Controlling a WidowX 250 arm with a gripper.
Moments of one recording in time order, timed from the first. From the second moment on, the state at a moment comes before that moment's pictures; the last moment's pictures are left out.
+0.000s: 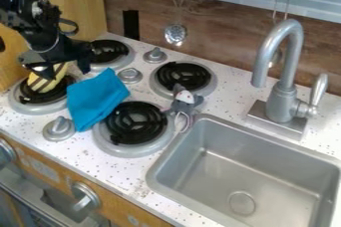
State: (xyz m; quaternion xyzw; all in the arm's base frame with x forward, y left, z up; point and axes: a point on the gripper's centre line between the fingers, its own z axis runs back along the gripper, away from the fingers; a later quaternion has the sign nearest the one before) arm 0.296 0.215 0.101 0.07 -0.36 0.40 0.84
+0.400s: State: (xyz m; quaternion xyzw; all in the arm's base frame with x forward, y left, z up) arm 0.297 0.214 0.086 0.06 -0.34 0.41 0.84
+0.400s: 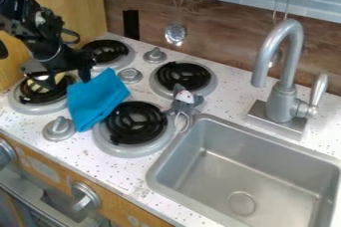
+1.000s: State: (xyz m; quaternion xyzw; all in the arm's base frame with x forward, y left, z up) arm 0.307 0.259 0.089 0.09 -0.36 0.46 0.81
